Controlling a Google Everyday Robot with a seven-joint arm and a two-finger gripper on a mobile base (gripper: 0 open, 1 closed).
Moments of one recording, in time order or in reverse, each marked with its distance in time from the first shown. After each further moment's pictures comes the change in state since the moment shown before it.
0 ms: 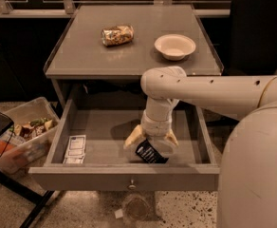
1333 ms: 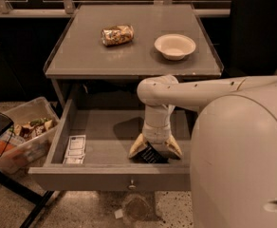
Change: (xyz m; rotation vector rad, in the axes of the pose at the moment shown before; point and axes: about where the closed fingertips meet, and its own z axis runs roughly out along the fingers) arm 0.007 -0.021 0.043 0.096 0.142 0.148
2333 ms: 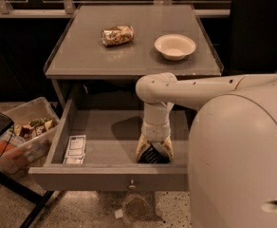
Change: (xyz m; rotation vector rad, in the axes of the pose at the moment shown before) arm 0.003 -0.001 -0.005 0.013 0.019 0.016
